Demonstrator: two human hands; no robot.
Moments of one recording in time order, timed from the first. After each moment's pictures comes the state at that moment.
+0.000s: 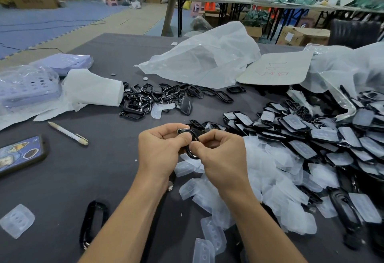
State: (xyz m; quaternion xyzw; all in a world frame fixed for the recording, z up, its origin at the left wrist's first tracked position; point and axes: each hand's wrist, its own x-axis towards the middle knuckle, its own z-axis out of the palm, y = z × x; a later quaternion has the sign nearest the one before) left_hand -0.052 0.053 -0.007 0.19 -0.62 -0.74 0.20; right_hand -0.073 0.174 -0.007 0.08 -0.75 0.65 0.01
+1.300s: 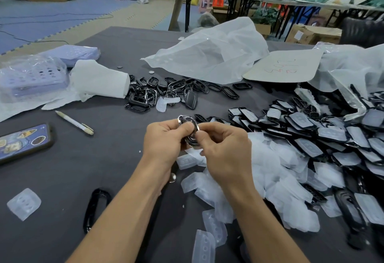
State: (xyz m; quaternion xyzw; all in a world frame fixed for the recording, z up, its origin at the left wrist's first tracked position) left_hand -0.057 0.051 -0.018 0.19 -0.63 -0.73 0.16; right_hand -0.074 0.174 -0.013 0.12 -0.76 0.63 0.06
